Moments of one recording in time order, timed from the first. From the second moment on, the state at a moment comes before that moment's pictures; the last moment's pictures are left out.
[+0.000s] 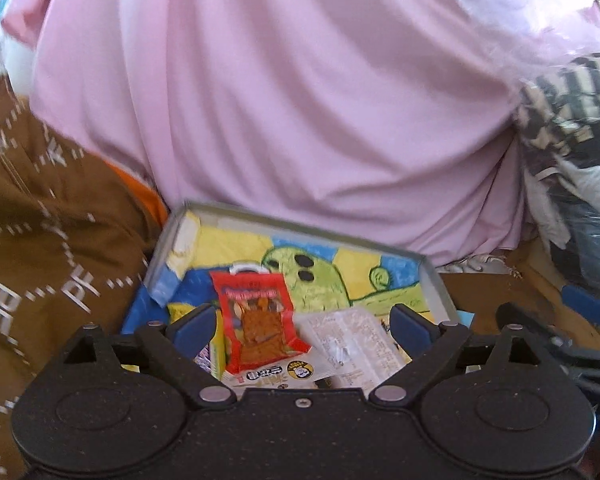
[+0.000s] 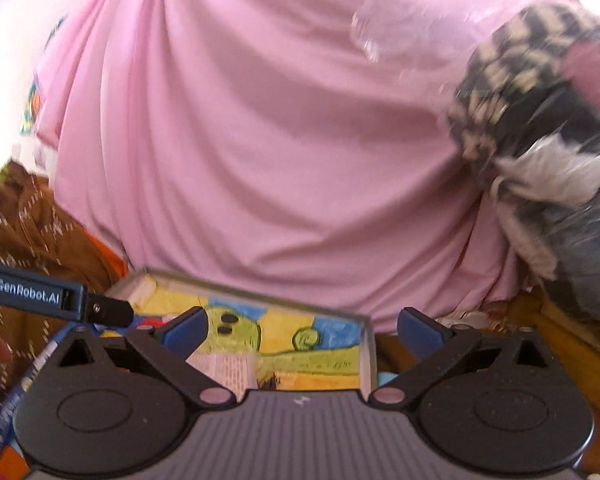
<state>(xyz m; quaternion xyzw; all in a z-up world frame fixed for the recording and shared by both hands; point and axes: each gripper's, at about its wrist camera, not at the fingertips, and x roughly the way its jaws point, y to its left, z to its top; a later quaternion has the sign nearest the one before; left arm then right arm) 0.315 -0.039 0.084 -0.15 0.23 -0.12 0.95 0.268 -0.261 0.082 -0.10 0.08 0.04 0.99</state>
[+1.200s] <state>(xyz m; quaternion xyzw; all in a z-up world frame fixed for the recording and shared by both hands) 0.100 -0.019 0.077 -0.08 0.25 -0.06 0.96 0.055 -0.272 0.060 -0.08 0.04 0.04 1.00</state>
